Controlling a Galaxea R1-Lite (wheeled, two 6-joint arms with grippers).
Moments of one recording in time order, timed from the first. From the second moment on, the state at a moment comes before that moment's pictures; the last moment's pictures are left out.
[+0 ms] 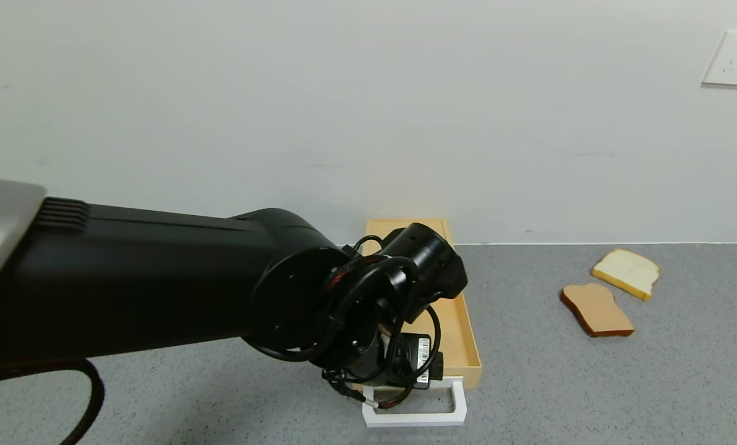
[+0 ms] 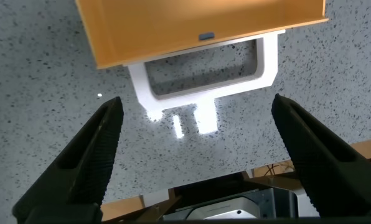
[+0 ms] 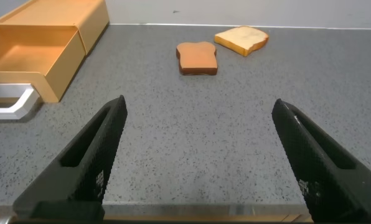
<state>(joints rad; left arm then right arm) -0.89 2.00 -1.55 0.67 0.23 -0.70 0.00 0.00 0.00 0.00 -0.03 0.01</state>
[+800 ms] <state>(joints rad) -0.95 2.13 -1.59 0.68 0.20 -0.69 0.00 0.00 0.00 0.00 -0.03 0.01</state>
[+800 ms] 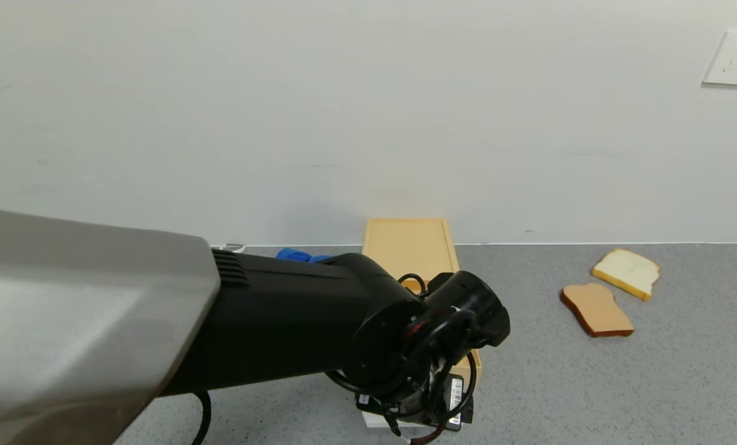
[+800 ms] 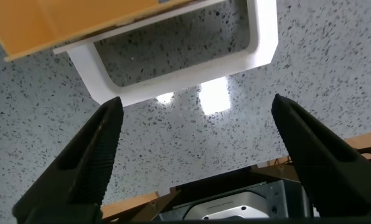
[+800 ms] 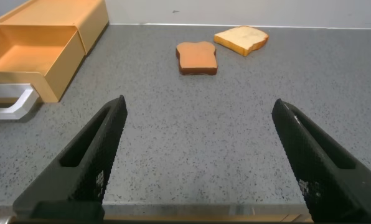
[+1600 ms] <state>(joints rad) -0.98 2.17 -1.62 0.72 0.20 -0.64 0.00 0.00 0.00 0.00 -0.03 0.01</state>
